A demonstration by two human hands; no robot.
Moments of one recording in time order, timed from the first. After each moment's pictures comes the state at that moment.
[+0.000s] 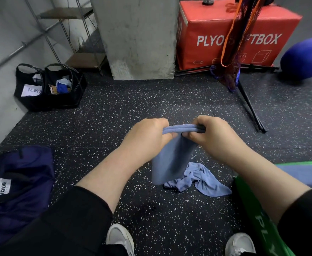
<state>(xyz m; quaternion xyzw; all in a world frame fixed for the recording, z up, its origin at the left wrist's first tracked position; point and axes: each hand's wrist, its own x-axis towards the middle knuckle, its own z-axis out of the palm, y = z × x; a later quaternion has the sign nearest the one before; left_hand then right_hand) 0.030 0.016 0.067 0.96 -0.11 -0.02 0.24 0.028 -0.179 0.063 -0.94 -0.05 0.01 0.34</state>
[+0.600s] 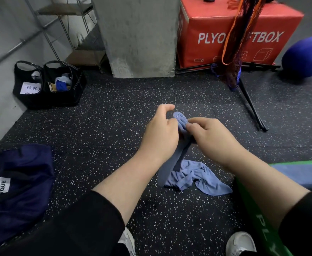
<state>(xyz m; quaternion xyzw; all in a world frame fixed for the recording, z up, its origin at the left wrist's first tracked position) 0.024 -0.013 0.058 0.81 0.03 -0.01 0.59 0.024 -0.160 0.063 -0.89 -0.06 0.05 0.45</state>
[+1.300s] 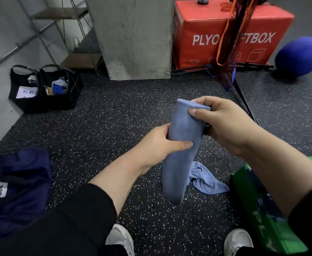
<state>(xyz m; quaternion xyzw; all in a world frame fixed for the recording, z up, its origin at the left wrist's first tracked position) 0.016 -0.002 0.048 0.72 -0.05 -0.22 0.65 0.031 -0.184 0.092 -0.73 -0.03 0.08 0.67</state>
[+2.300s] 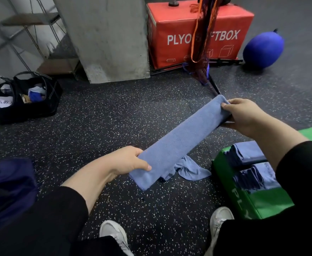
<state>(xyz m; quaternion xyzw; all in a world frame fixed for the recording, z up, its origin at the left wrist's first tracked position) -0.020 0.026 0.021 0.82 -0.02 -0.37 0.43 0.018 -0.316 0.064 -0.75 0.22 0.00 0.62</state>
